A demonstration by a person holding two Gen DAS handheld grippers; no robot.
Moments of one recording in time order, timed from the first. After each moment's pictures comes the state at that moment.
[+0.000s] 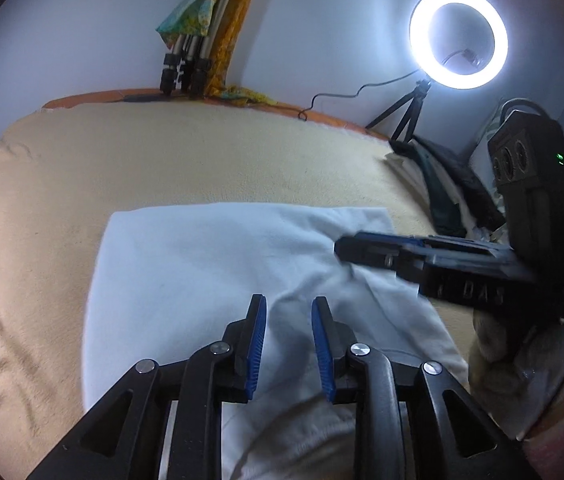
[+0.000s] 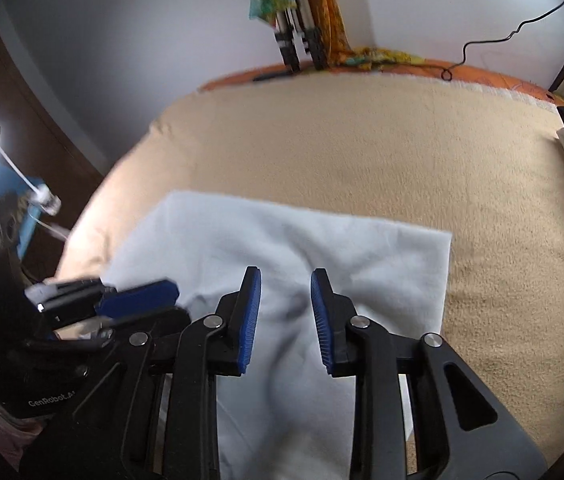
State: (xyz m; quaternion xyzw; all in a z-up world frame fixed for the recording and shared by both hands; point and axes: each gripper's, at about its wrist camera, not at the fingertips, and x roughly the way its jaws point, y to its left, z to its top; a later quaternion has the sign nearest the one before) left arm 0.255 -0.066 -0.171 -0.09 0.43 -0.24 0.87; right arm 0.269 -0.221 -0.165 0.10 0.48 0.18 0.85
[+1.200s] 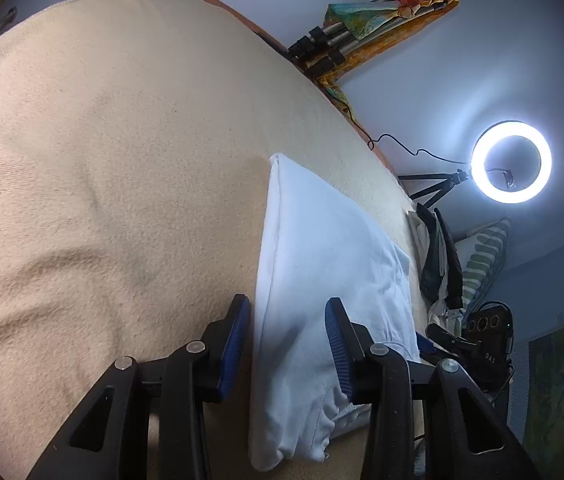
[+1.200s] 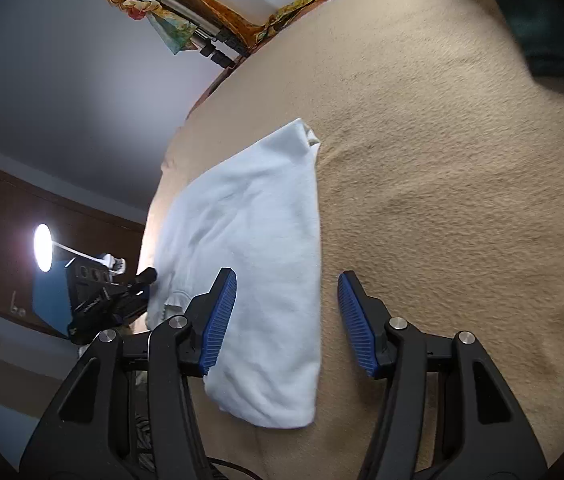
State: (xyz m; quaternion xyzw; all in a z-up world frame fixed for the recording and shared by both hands) left arm 0.268 0.053 -0.217 -0.34 0.49 -0.21 0.77; right arm 0.222 -0.333 -0.209 0.35 0.52 0.19 0.76
